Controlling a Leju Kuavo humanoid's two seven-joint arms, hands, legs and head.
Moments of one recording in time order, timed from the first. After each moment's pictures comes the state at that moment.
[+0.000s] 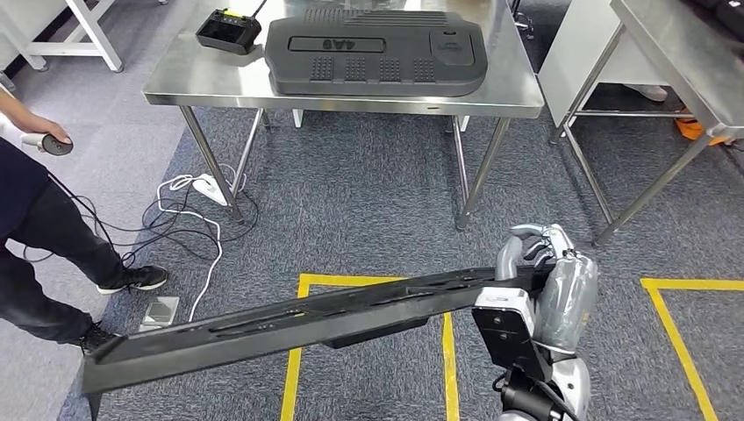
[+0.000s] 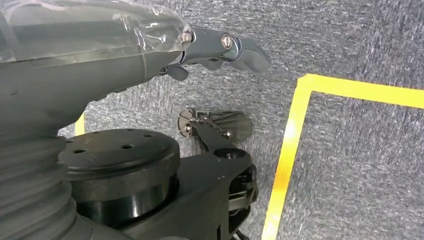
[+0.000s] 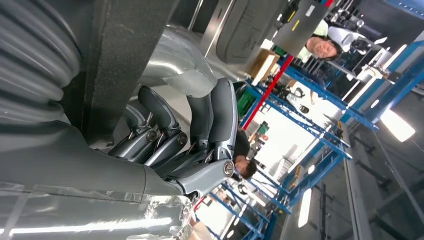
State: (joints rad) left arm -0.13 -0.07 -1.25 -0.30 1.25 0.39 -0.55; right arm 0.16 -0.11 0.20 -2.14 1.10 -0.69 0.17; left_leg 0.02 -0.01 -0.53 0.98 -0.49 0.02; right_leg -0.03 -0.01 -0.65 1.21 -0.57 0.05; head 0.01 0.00
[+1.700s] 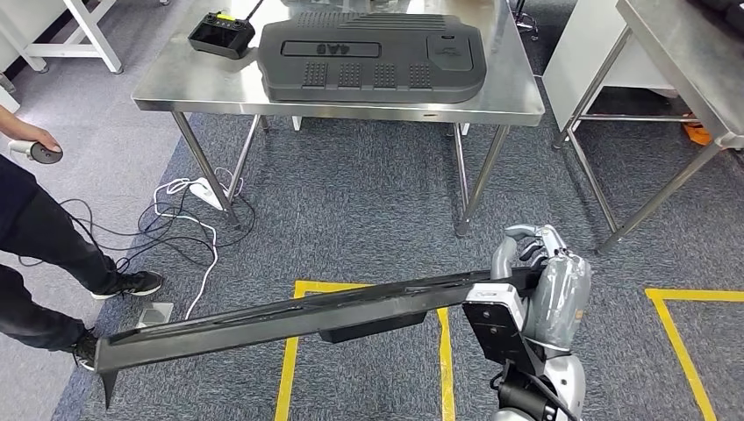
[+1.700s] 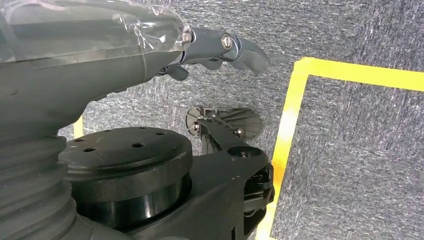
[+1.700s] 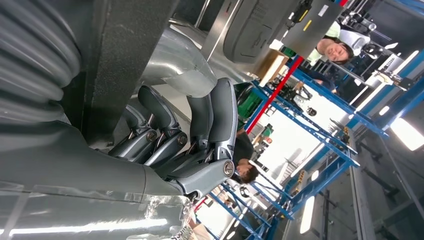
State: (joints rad) left arm -0.12 -0.07 -1.25 -0.30 1.23 0.39 -0.53; right arm 0.16 -0.11 0.20 -2.12 1.13 -0.69 0.21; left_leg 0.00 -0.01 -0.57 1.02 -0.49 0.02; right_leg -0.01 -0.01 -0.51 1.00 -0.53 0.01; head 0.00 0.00
